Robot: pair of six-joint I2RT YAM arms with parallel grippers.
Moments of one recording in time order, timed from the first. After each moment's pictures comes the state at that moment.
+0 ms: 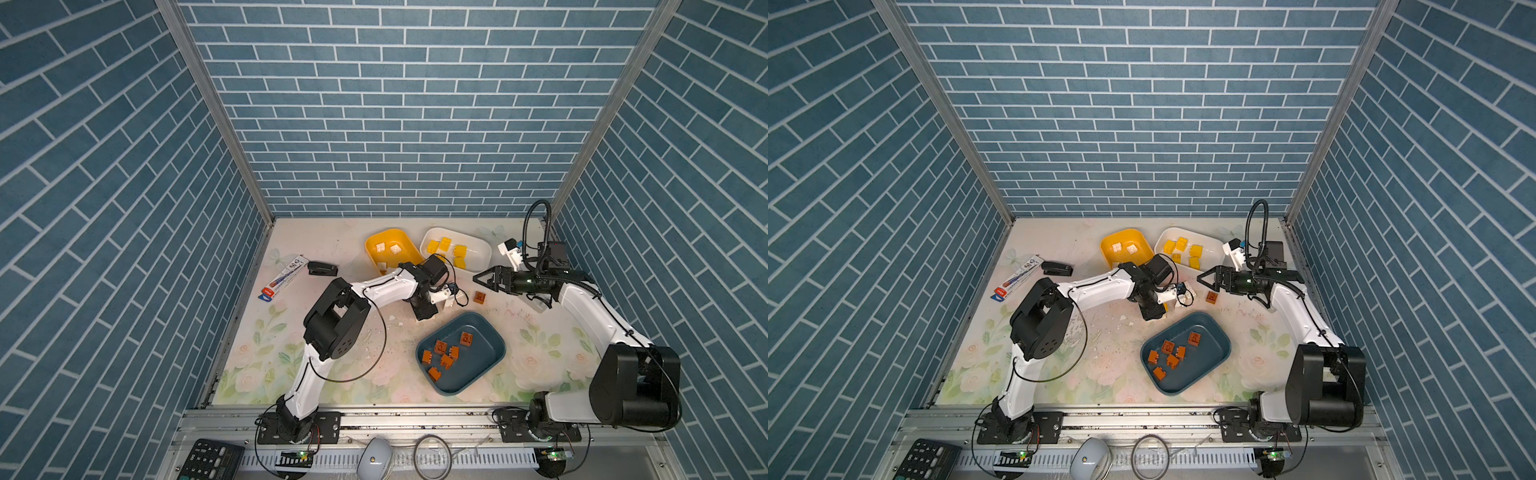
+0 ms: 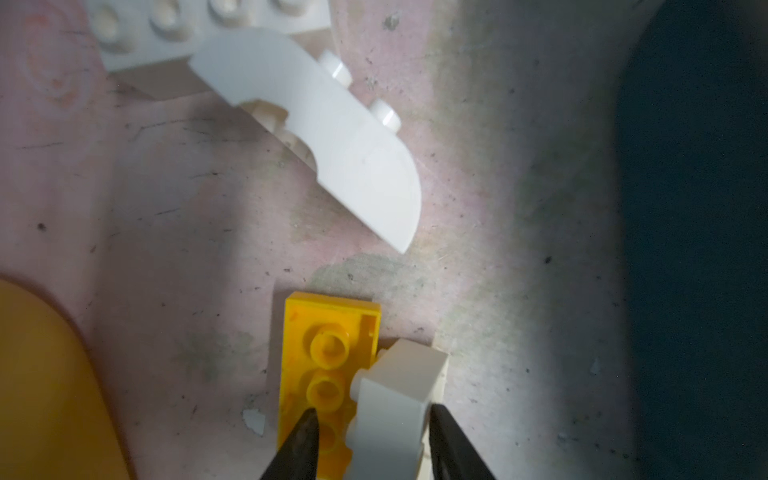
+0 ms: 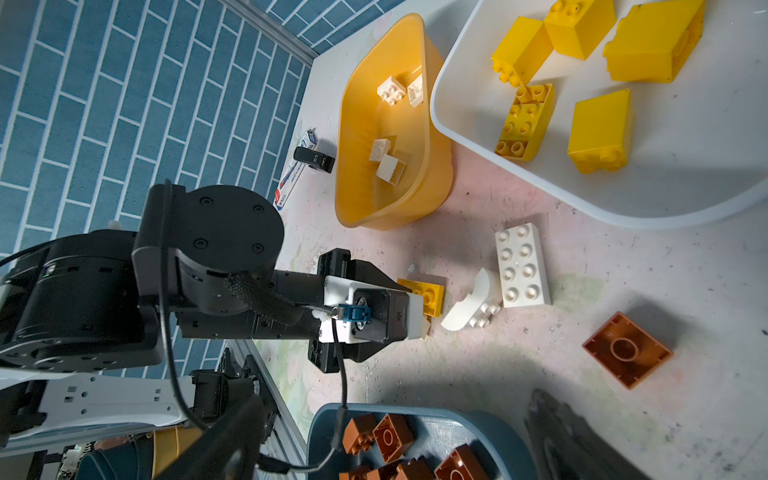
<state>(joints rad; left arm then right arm) -0.80 2.13 1.61 -0.77 0.10 0.43 0.02 1.39 1.00 -0.58 -0.92 0.08</state>
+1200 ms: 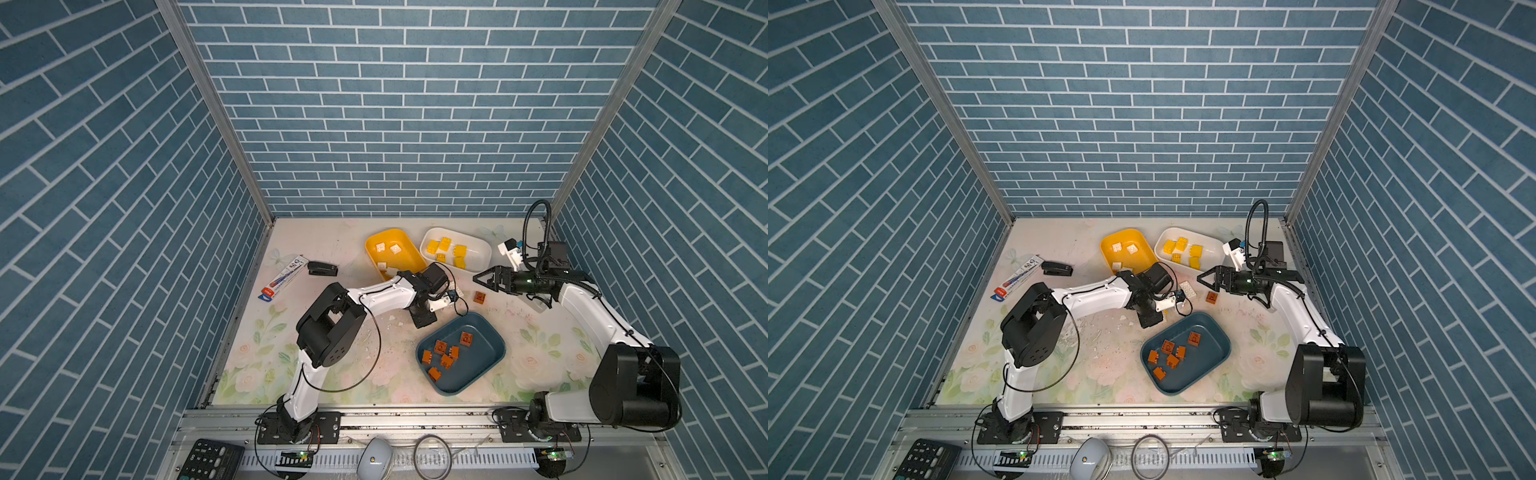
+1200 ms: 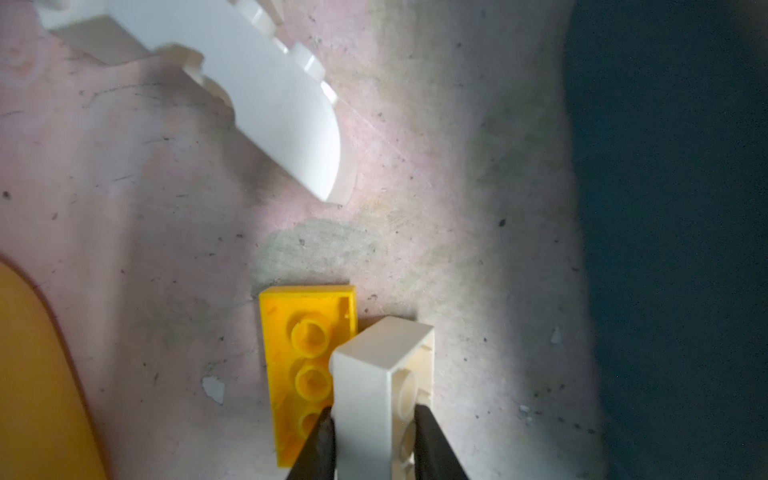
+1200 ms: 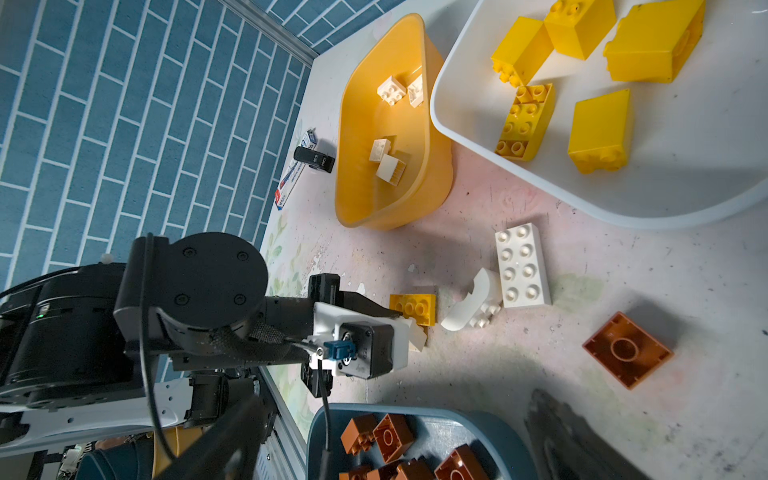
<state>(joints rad) -0.84 2.05 1.49 -0.71 0.06 0.41 0.02 1.39 1.00 -0.58 -0.92 0.08</state>
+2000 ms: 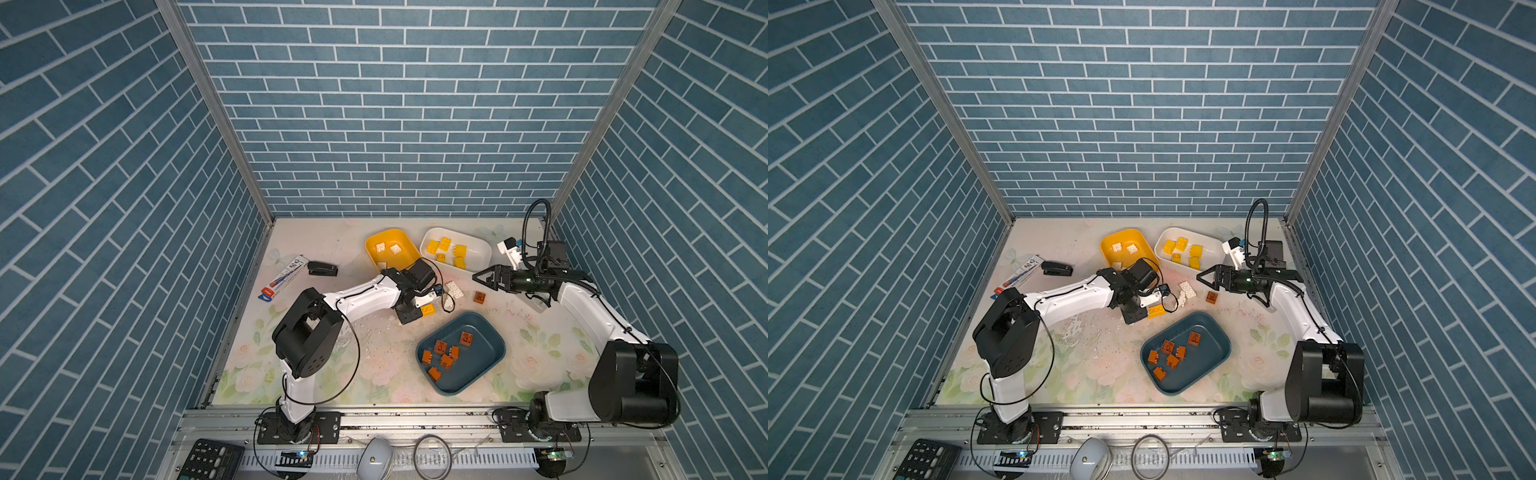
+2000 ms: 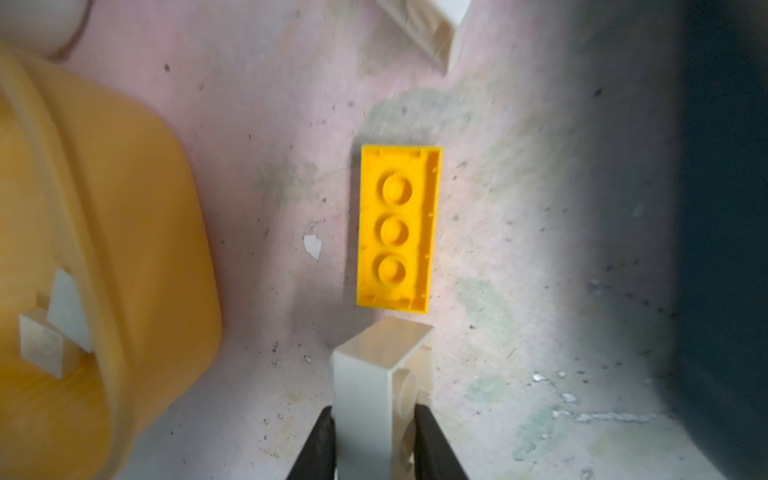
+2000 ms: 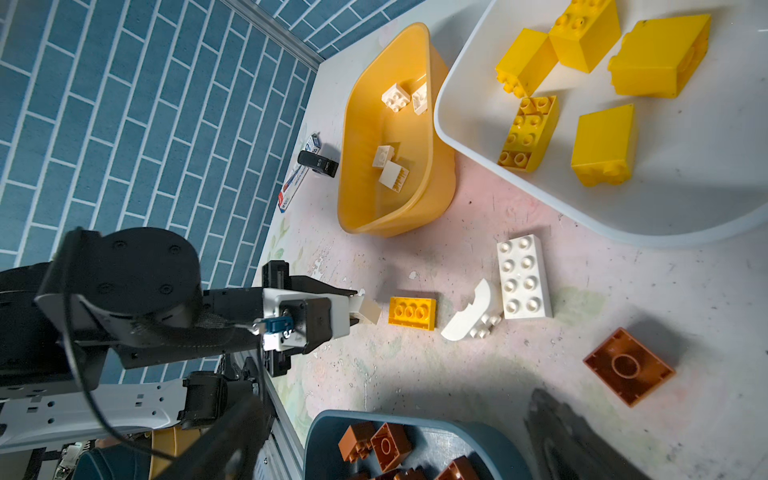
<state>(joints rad) -0.79 1.89 1.36 -0.75 -0.09 0.41 0.02 1.41 1.00 -0.54 -0.94 0.08</state>
